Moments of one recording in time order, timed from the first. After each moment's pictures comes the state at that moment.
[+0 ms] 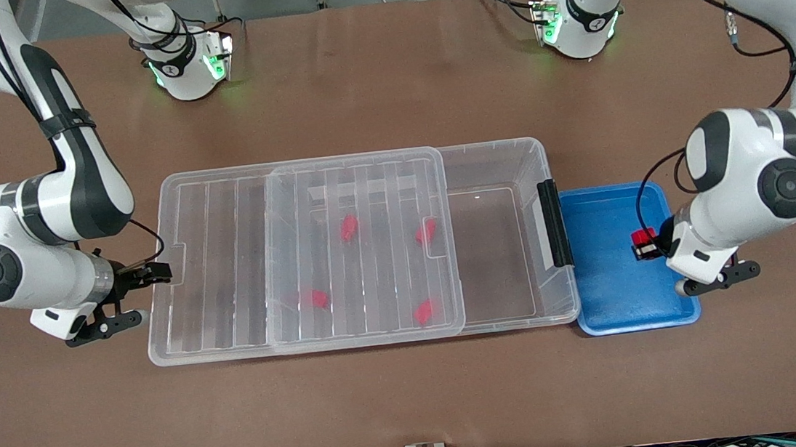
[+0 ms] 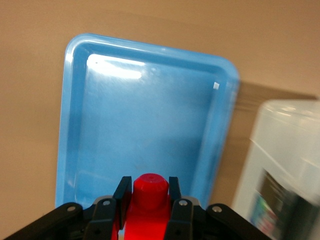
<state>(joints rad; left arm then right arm) -0.07 0.41 -0.13 -1.61 0.08 1.96 -0.41 -0.10 0.44 0.18 -1.65 -0.13 1.91 -0.14</state>
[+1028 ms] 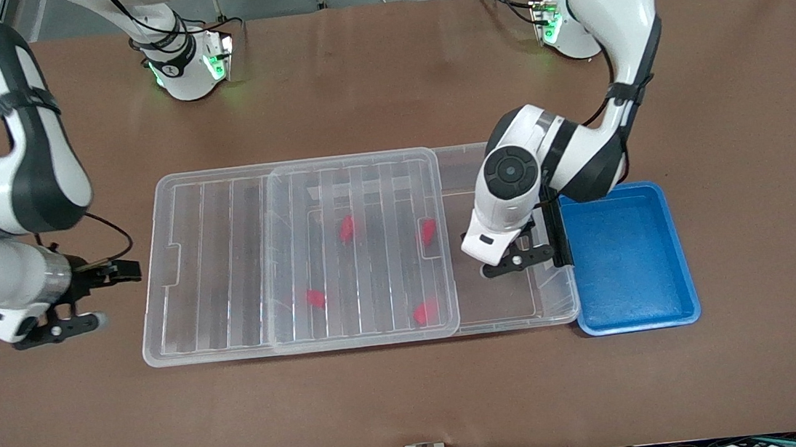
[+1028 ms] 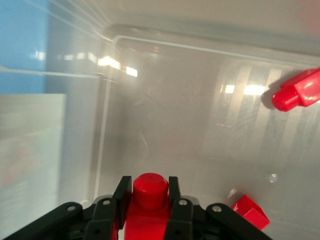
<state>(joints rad) -0.46 0.61 -0.14 -1.56 0.14 2.11 -0.82 -0.12 0.38 0.17 -1.45 -0.09 1.69 -0.04</state>
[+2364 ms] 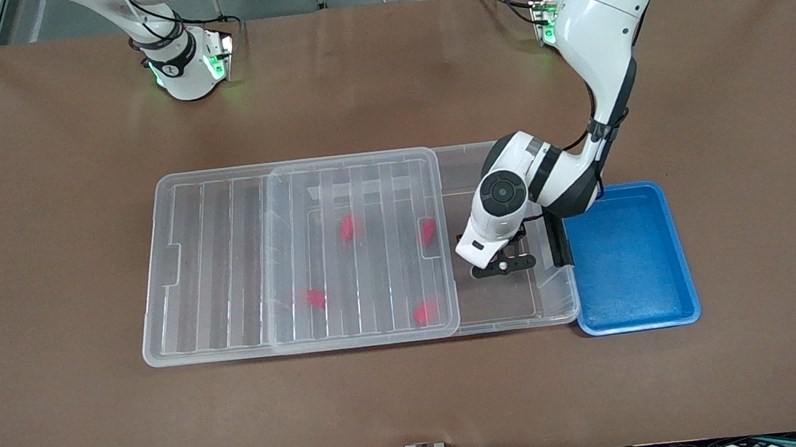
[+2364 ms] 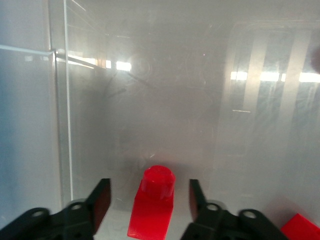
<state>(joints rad) -0.44 0.69 -0.14 -1.66 0.14 2.26 -0.72 -0.13 0.03 -0.04 -1.44 0.02 1.43 0.06</state>
